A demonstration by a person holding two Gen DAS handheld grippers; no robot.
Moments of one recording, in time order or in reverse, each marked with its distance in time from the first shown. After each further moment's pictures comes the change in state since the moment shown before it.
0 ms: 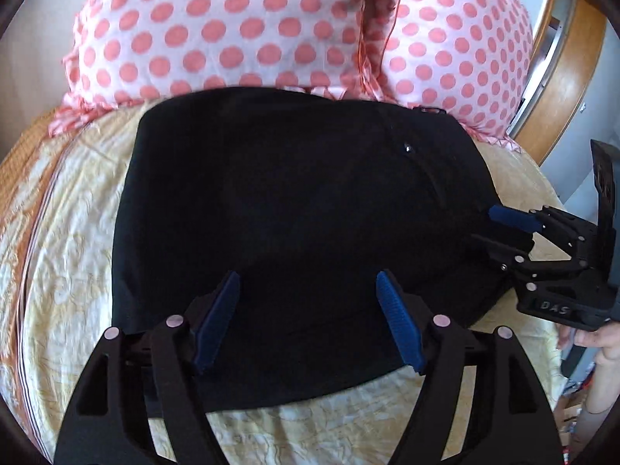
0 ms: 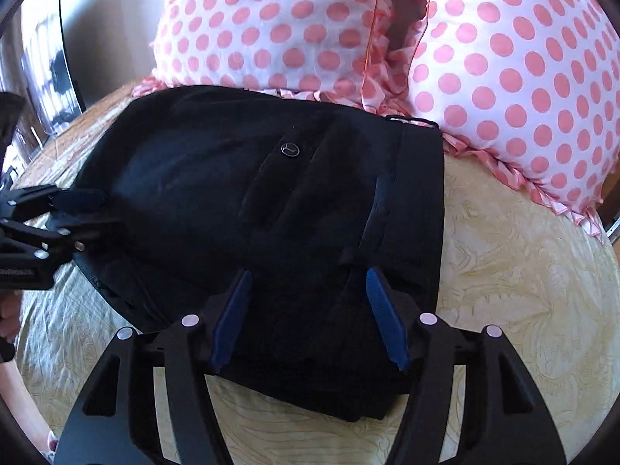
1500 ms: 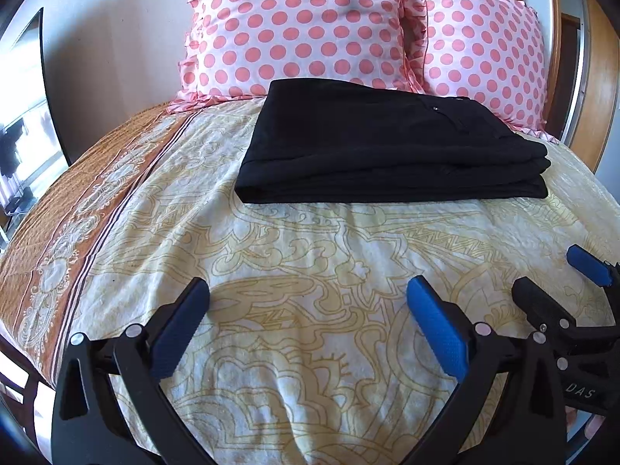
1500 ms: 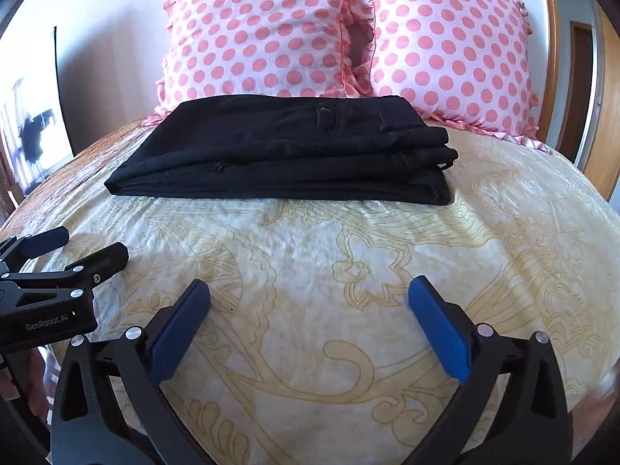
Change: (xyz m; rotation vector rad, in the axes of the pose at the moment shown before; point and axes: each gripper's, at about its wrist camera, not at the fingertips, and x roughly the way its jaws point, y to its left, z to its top) left arm -0.075 -0.011 -0.126 -0.038 -0.184 0.298; right arm -0.062 0.110 -0.133 0.195 -0.234 -0.145
